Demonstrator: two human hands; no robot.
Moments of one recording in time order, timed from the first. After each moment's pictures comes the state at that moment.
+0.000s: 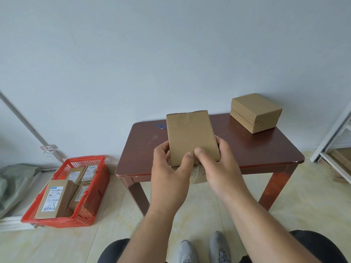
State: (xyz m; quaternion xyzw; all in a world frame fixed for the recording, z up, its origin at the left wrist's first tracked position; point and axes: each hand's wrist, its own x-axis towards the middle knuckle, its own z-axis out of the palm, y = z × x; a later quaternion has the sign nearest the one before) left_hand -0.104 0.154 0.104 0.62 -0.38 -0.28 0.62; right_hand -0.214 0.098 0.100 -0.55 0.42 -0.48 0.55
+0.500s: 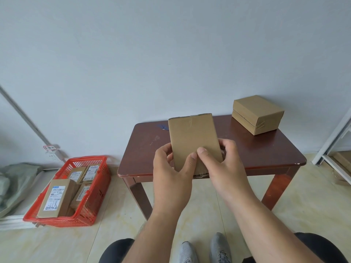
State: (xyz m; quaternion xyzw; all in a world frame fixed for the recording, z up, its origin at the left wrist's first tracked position) left_hand -0.102 0.152 0.096 0.63 -0.36 -0.25 0.64; right_hand -0.213 0.095 0.094 -0.55 0.45 -0.50 0.51
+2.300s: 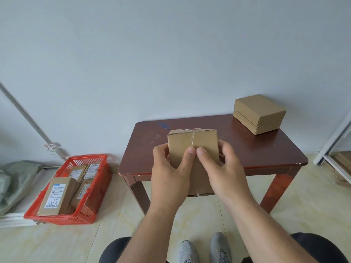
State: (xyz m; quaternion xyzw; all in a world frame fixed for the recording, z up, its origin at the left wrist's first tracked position) left_hand -0.095 0.152 0.099 0.66 -0.38 -0.24 0.60; right_hand -0.214 0.099 0.084 -0.55 0.44 -0.48 0.51
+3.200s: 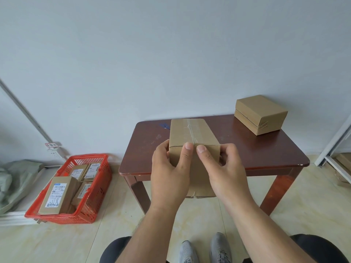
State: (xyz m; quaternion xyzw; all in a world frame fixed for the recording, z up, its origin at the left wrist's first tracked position) left_hand -0.093 0.150 0.098 0.68 -0.38 -0.20 0.60; right_hand -0.210 0.106 0.096 -0.53 0.46 -0.50 0.52
